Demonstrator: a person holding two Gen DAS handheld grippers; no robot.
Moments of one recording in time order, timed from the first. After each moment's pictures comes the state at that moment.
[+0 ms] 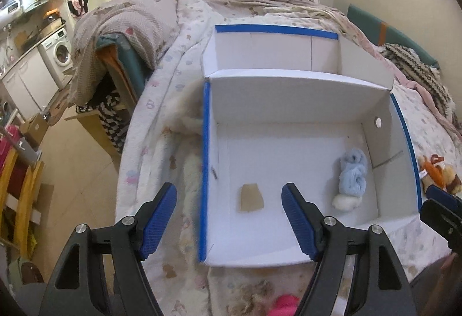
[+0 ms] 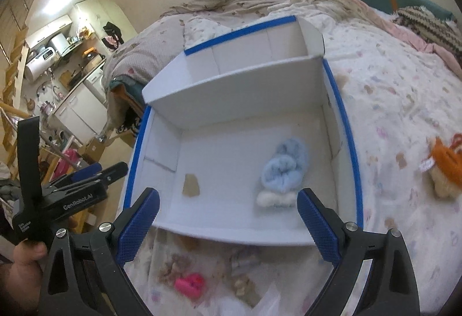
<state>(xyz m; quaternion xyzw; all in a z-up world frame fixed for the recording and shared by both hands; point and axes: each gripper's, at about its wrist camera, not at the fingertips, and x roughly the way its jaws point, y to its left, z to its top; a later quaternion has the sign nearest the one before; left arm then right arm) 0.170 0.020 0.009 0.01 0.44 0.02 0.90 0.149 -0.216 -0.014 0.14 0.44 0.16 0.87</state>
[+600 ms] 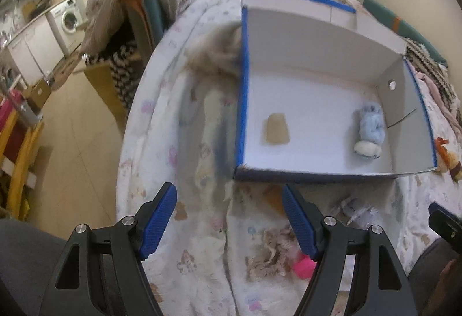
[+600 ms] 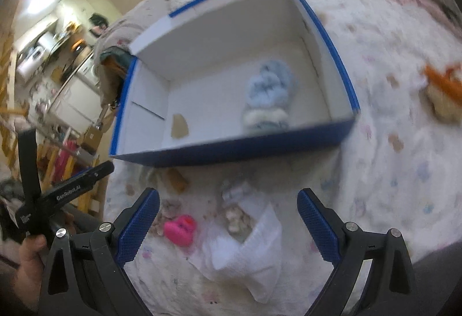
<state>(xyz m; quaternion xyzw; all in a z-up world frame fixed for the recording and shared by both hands) 0.109 0.059 -0.054 -0.03 0.49 0.05 0.87 0.092 -0.228 -0.076 0.19 0.50 0.15 0.83</state>
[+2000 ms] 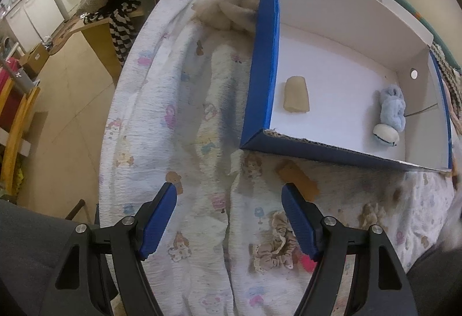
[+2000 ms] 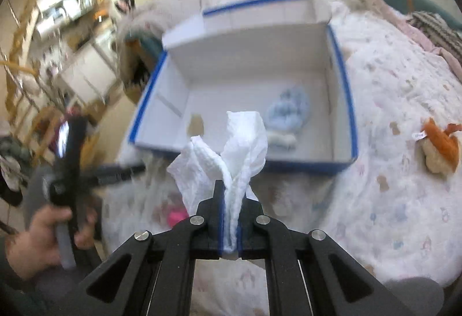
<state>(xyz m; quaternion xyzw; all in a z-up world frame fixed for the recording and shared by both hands) 0.123 0.072 -0.096 -0.07 0.56 0.06 0.82 0.083 -0.218 -0.021 0.09 0.47 0.19 0.86</state>
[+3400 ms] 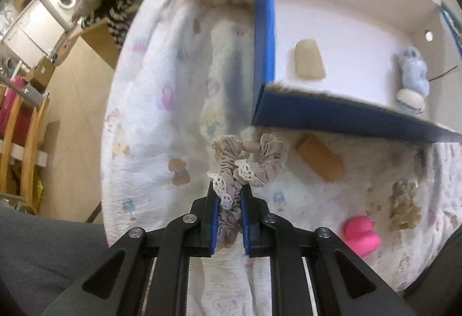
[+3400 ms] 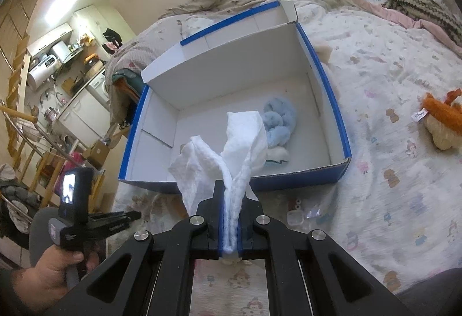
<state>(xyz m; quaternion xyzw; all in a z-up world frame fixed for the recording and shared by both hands) 0.131 0.075 -0.112 0.00 0.59 0.07 0.81 0.093 -0.233 -0.048 0.17 0.43 0.16 0.87</state>
